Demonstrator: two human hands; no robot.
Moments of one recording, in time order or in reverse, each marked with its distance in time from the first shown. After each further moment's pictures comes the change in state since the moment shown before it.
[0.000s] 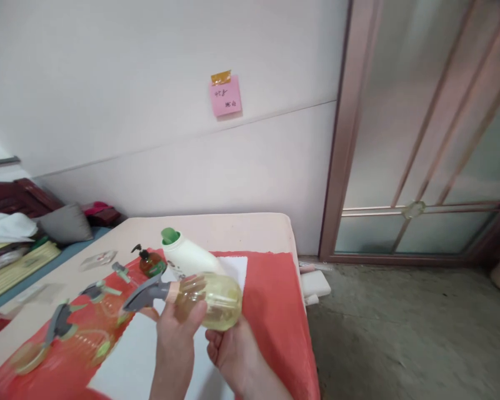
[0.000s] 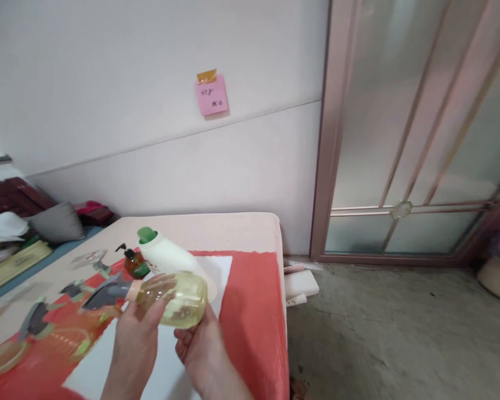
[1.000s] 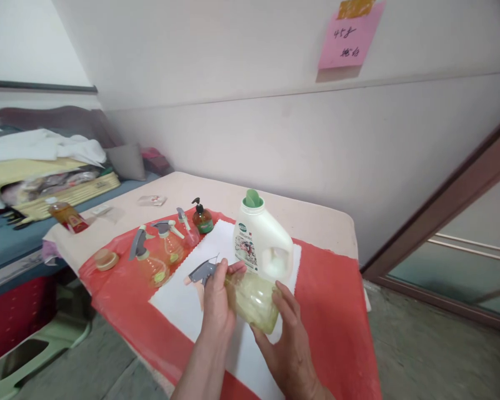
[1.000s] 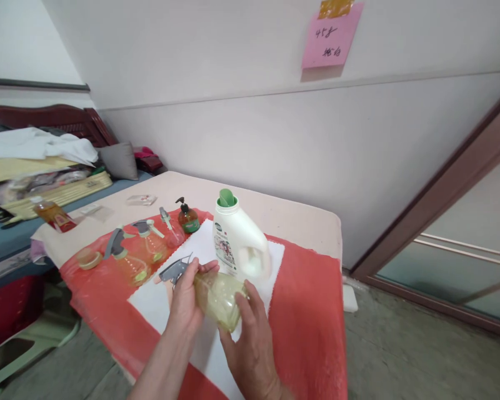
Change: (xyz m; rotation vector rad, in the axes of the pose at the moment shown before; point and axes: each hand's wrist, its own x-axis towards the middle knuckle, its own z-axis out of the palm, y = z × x) left_hand 0.036 -0.044 -0.075 -0.600 0.327 -0.477; right_hand 0.003 0.052 -0.021 -1.360 0.031 -1.120
